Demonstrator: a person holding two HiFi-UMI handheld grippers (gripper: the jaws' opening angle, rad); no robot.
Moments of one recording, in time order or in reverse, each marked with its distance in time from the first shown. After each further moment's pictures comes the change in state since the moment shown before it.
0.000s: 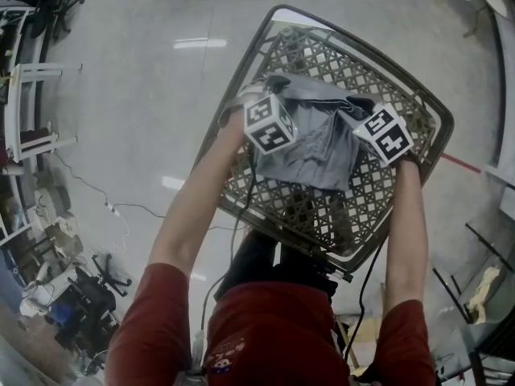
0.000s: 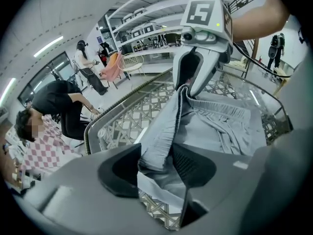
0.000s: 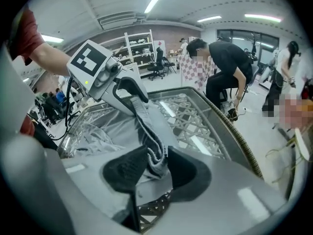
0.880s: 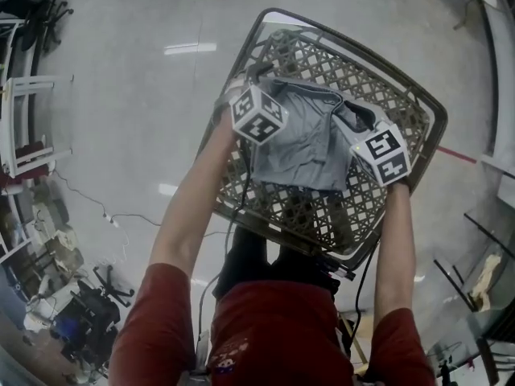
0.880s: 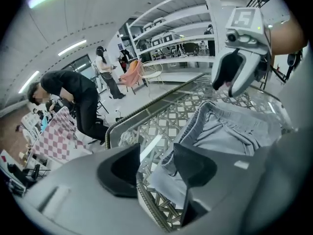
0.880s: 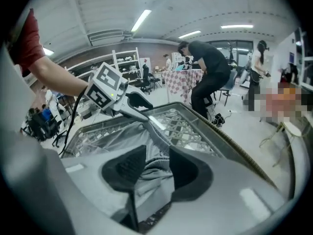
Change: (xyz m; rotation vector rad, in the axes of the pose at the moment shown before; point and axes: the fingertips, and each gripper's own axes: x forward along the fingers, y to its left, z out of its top) left arm -0.007 0.058 0.008 -0.140 -0.107 0.170; right arm -0.036 0.011 0.021 0.144 -0.195 -0.139
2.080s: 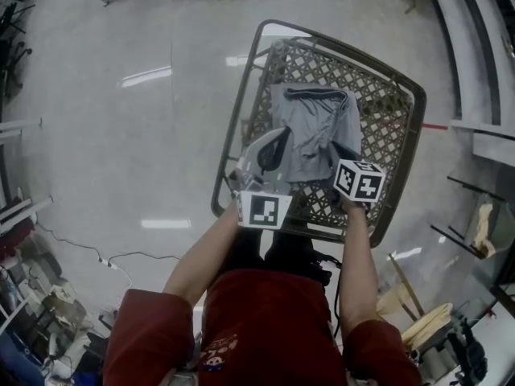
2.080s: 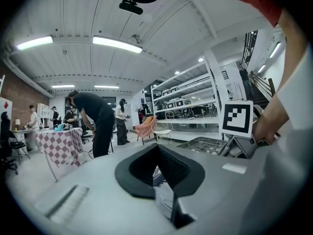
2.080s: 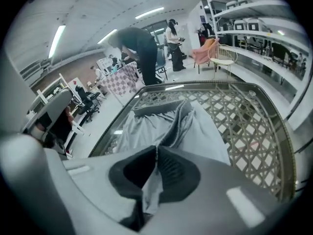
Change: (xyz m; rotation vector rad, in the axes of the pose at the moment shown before) left arm -0.202 -0.024 0.002 -0.221 -0.709 0.115; right arm 0.010 0.102 -0.046 0.795 0.038 -0.409
